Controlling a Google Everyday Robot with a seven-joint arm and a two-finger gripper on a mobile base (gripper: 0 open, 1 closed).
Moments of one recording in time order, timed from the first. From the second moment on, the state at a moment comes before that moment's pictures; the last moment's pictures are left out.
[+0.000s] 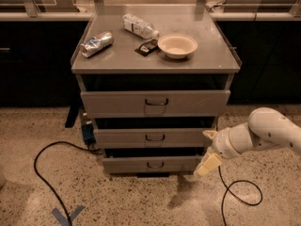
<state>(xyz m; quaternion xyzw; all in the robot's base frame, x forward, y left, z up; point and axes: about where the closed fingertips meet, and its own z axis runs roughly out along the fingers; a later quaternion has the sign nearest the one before) 0.527 -0.190 0.586 -0.53 0.78 0.20 0.26</state>
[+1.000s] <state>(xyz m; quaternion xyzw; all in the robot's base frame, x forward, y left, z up) 0.576 -0.163 0.542 -0.50 0.78 0.21 0.33</state>
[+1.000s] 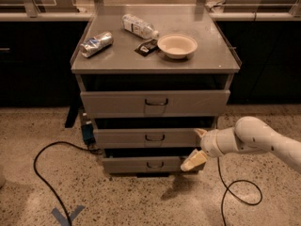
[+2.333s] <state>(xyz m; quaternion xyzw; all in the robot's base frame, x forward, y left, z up) 0.605 -0.137 0.493 -0.49 0.77 0.25 0.32</state>
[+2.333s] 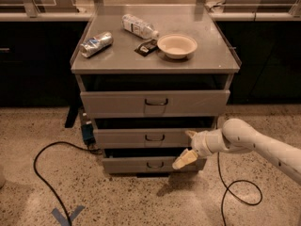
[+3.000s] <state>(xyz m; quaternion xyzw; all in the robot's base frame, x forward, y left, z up) 0.654 -0.120 0.484 -0.46 0.76 0.27 0.38</state>
